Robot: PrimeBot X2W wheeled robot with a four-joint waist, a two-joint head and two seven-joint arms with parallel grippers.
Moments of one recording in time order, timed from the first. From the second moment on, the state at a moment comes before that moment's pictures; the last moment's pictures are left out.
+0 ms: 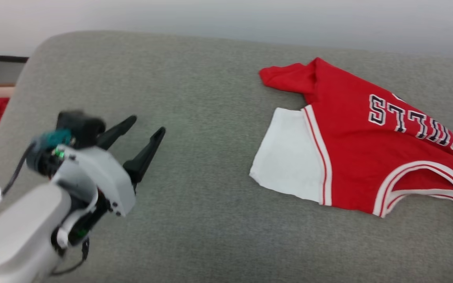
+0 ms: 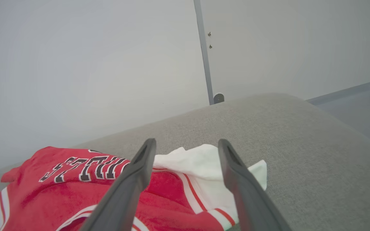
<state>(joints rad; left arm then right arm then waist) -0.66 0.76 -0.80 0.08 -0.98 0.06 0.01 -0.09 -0.28 -0.44 0.10 0.56 0.13 -0.05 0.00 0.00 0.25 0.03</state>
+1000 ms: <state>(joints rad) -1.10 0.46 -0.98 0.46 -1.28 -0.07 0.88 -0.08 -0.13 -0.23 -0.15 0.48 0.13 0.03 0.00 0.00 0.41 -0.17</state>
